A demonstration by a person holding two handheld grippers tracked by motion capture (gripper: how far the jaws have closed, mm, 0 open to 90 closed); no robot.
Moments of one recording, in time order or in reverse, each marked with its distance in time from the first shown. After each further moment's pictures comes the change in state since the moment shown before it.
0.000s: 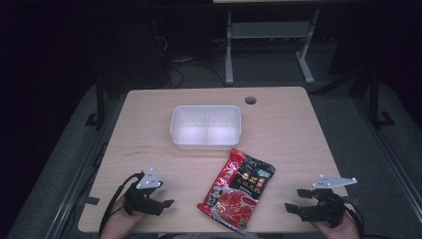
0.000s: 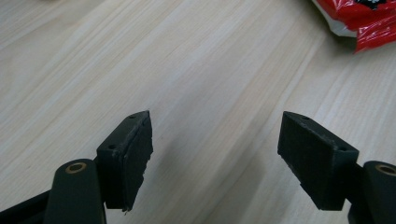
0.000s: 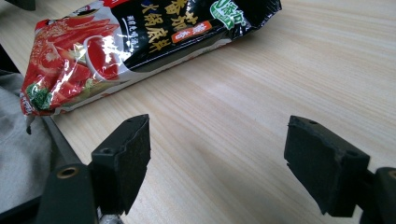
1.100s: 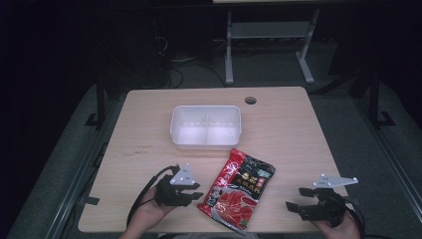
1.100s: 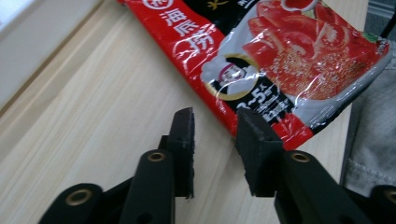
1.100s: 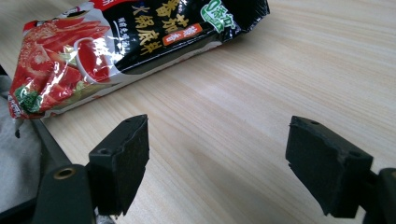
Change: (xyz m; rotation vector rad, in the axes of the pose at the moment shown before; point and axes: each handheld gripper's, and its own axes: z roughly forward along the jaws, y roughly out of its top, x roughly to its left) left arm -0.048 0.082 0.022 -0.018 -0.145 0.192; right arm 0.000 0.002 -0.002 0.001 -0.037 0.004
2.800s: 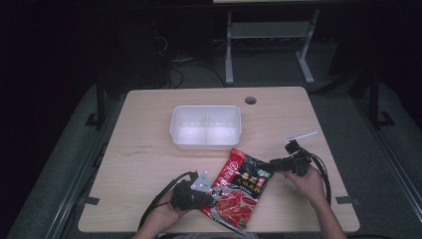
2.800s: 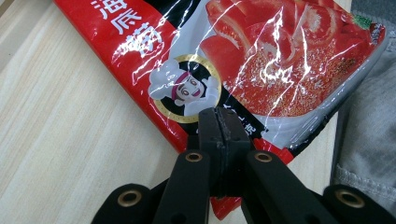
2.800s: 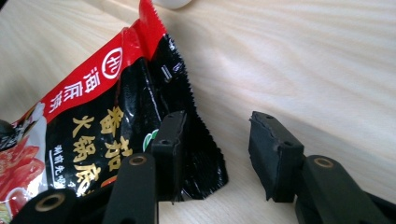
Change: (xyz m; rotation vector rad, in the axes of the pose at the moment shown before) left arm -0.014 0.011 0.034 0.085 -0.073 0.048; right arm -0.049 0.100 0.086 0.141 0.111 0.160
